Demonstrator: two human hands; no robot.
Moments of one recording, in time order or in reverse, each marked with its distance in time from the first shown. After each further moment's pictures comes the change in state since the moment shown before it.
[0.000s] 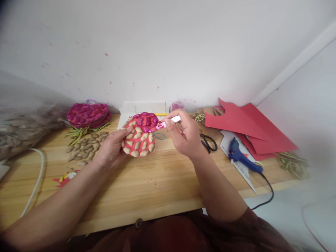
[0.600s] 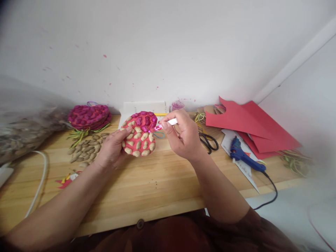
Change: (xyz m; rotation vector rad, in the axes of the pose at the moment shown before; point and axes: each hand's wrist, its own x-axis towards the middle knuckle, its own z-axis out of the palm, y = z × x) left_hand 0.000 0.000 0.001 0.039 0.002 0.053; right_hand -0.003 -0.011 -0.002 -0.088 -0.047 -0.074
